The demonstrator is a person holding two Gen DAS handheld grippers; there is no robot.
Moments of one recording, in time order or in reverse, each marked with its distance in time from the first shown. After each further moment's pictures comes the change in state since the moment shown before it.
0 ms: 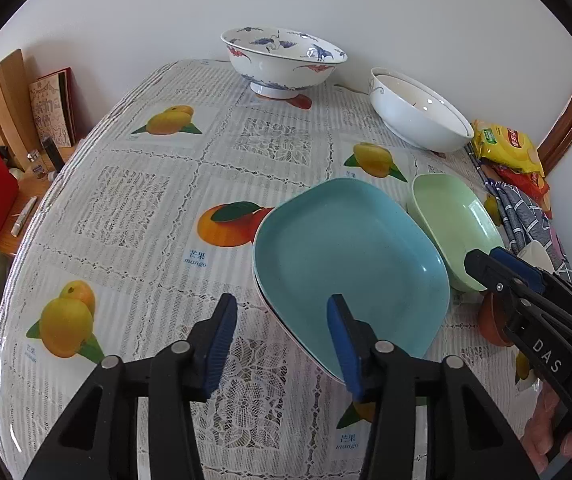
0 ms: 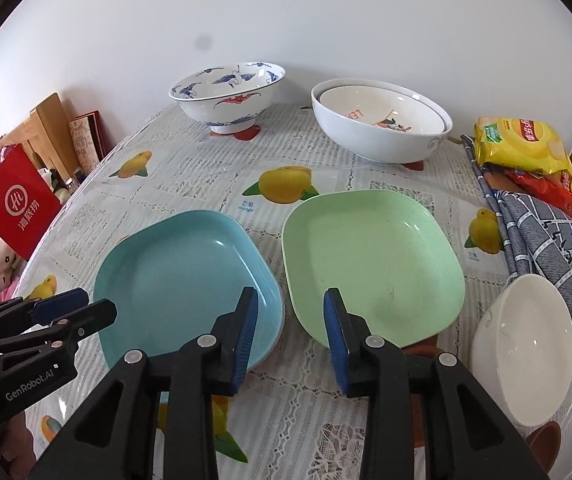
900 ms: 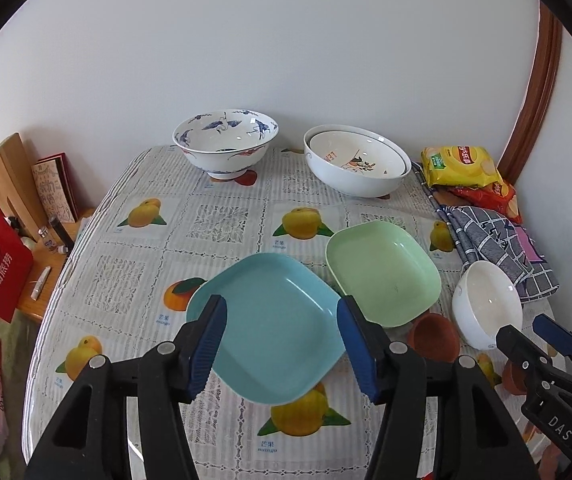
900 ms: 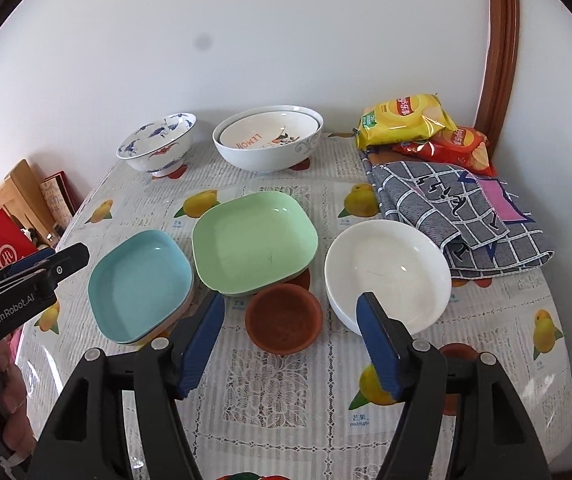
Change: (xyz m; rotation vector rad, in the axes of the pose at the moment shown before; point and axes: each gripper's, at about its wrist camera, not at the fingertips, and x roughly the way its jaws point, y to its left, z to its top) left arm -0.069 -0.090 0.019 0.129 -0.170 0.051; right arm -0.105 -0.082 -0.039 0.202 -0.072 -0.108
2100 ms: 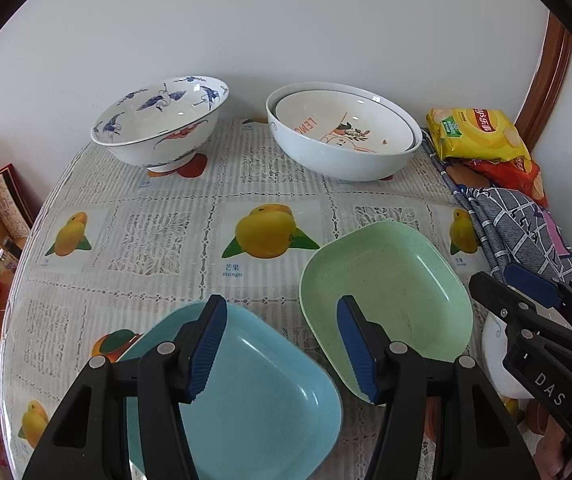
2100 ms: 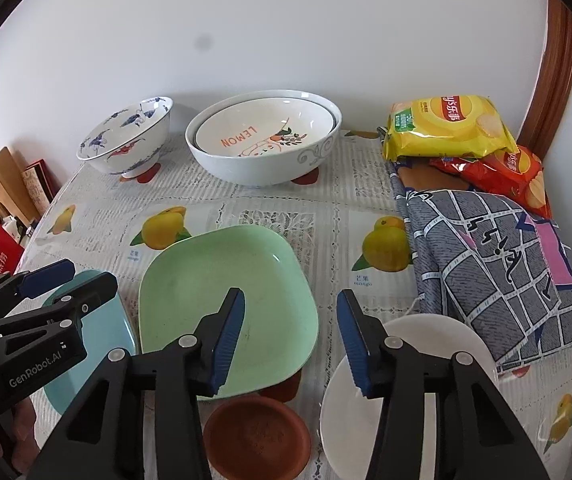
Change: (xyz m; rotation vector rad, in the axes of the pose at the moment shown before) left arm 0.118 -0.039 0.042 0.079 0.134 -0.039; right arm 0.119 -0.005 0.069 -0.066 0.077 0.019
